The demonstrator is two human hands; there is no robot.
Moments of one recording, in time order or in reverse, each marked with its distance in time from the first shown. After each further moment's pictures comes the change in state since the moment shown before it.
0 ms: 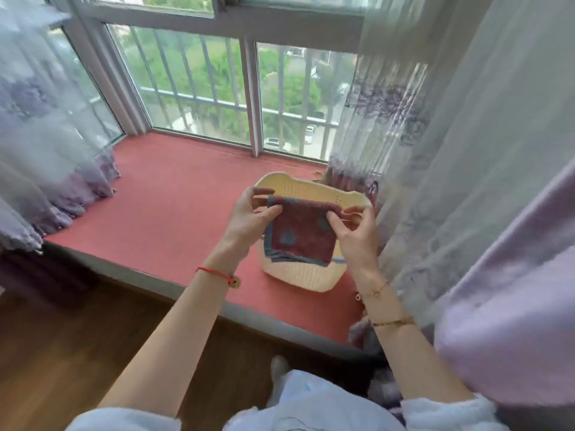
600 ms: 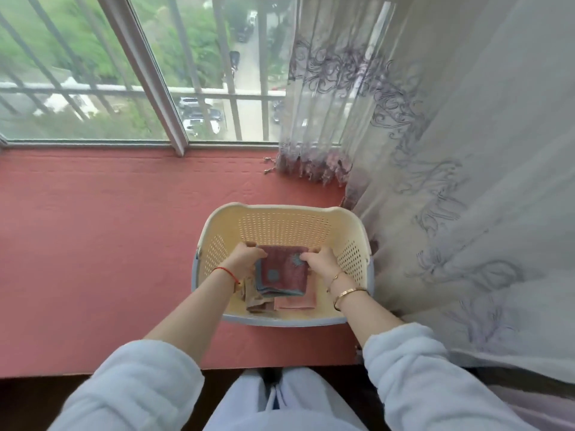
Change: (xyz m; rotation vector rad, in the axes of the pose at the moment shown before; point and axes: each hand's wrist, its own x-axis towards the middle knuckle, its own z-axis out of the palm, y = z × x) left_hand 0.260 -0.169 0.053 0.317 -0.342 -0.733; right_hand 0.170 0.172 0.080 -0.245 -0.032 0.825
